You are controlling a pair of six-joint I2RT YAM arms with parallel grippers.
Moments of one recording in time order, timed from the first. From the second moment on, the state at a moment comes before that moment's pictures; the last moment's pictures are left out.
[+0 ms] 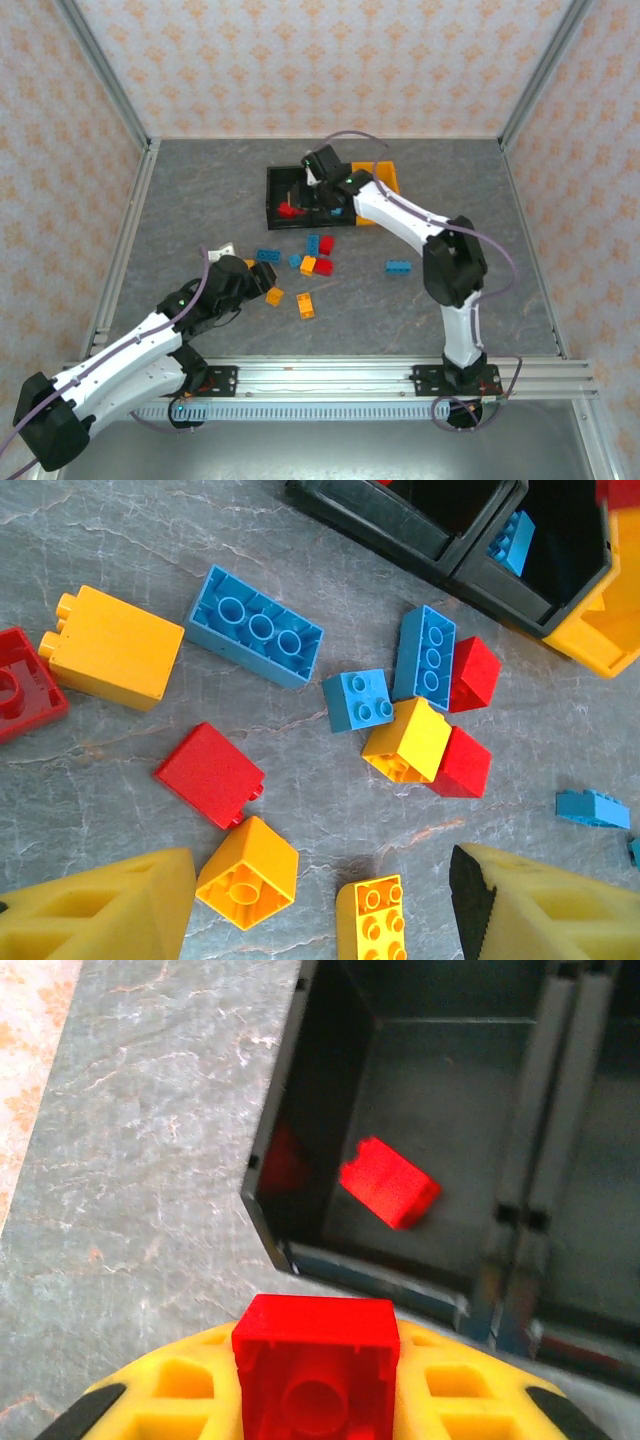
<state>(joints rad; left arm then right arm) -0.63 0.78 0.48 -0.44 -0.18 -1.01 0.68 2.04 1.78 -0.56 -0.17 0.53</state>
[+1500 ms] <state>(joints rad) -0.54 0.90 0.55 -0.54 -0.20 -0.92 0.68 1.70 1.49 -0.49 -0.10 0.45</state>
